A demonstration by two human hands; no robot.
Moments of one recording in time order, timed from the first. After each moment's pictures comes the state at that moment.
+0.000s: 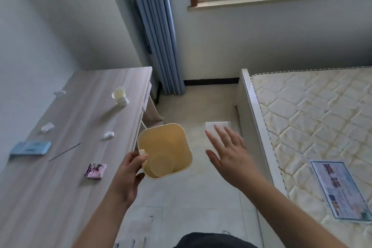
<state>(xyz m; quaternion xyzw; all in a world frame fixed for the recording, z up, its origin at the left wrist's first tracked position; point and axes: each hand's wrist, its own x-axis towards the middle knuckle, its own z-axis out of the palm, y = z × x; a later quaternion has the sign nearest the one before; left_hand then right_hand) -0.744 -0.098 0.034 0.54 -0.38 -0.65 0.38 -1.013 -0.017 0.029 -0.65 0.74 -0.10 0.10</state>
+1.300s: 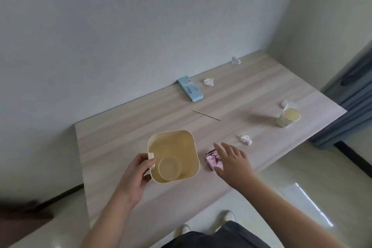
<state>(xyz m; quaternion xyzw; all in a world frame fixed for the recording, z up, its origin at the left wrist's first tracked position) -0.440 -0.062 -0.002 0.63 -0.05 -0.45 0.63 -0.650 -0.260 -0.040 -0.92 0.36 0.07 0.13</state>
